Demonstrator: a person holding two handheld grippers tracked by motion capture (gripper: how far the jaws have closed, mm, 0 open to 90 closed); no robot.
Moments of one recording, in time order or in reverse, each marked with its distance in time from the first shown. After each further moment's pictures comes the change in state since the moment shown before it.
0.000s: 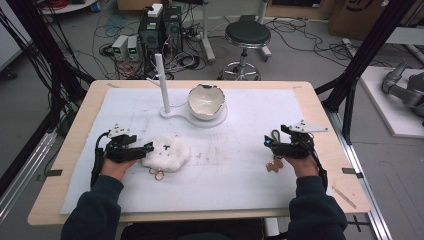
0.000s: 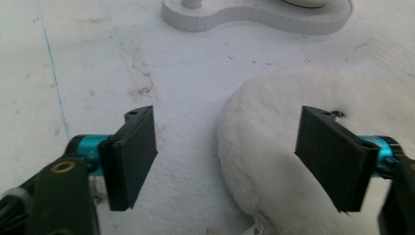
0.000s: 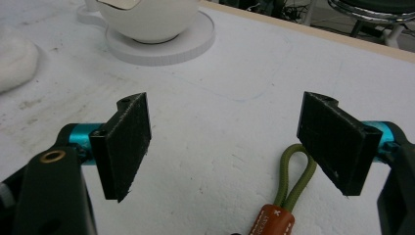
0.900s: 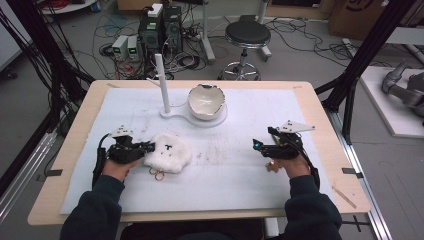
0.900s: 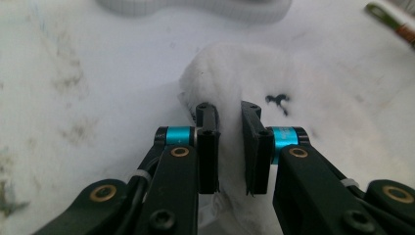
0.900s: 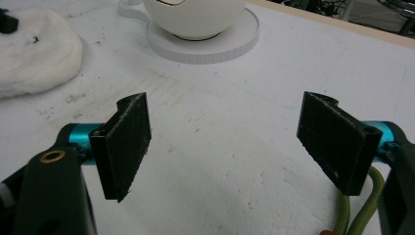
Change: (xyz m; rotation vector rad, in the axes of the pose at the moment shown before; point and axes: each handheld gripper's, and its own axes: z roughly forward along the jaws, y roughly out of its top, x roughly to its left) left arm -0.010 0.004 -0.002 -0.014 -0.182 -0.012; right arm 0.022 0.006 0.017 0.035 0.107 -0.040
